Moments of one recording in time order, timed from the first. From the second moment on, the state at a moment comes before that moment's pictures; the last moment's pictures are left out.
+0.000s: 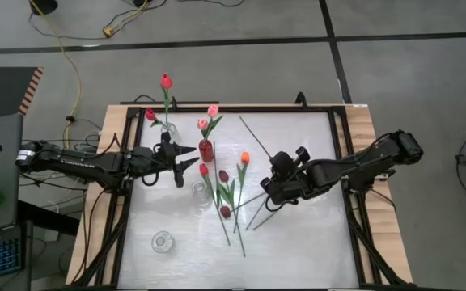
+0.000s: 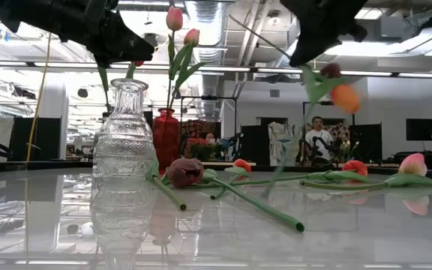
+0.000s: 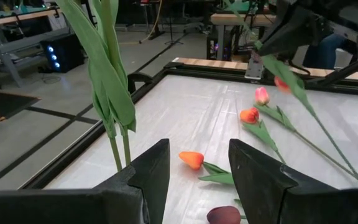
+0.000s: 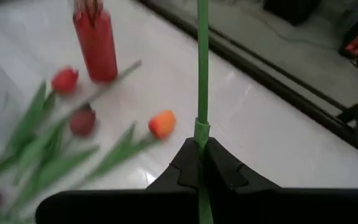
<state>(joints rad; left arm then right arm) -0.02 0.84 0.45 0.17 -0.41 -0.06 0.31 1.48 1.20 -0.88 0.93 0.91</state>
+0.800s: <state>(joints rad) -0.02 0.84 0.45 0.17 -0.41 -0.05 0.25 1.49 1.06 -0.61 1.52 0.77</state>
